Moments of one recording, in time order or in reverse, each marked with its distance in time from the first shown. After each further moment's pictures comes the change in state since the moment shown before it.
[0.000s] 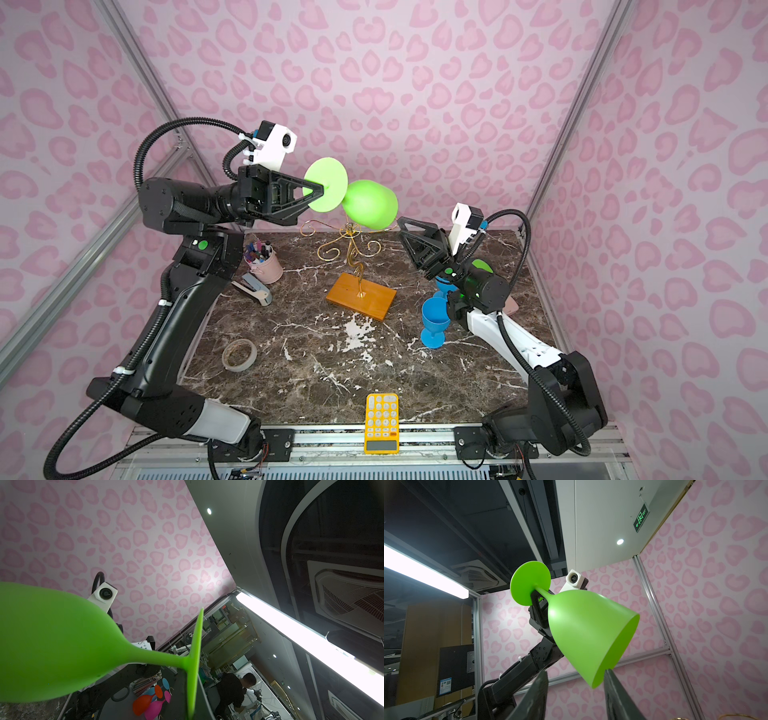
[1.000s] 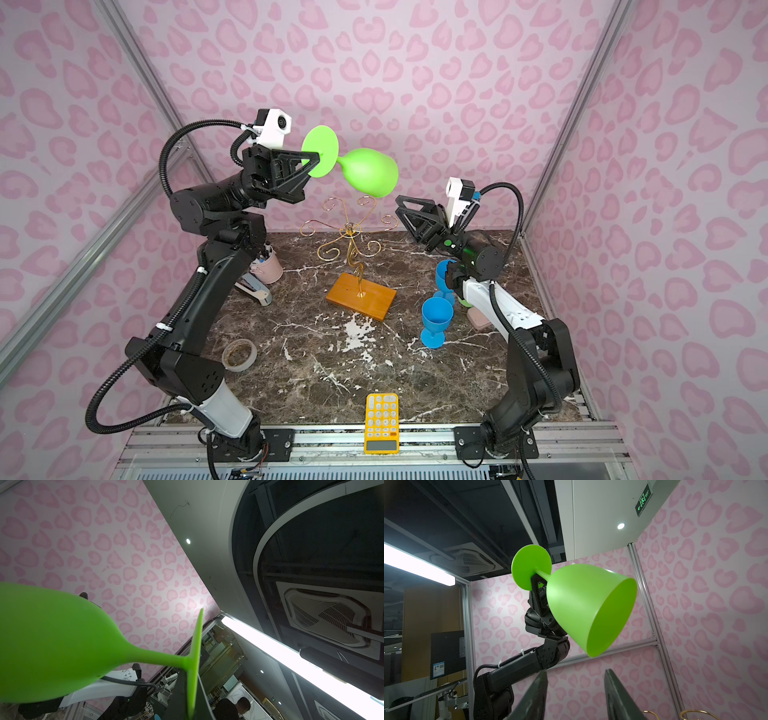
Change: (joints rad) left arm 0.058 0.160 0.006 0.490 -0.150 -0.298; right arm -0.097 0.235 0.283 0.004 -0.159 0.070
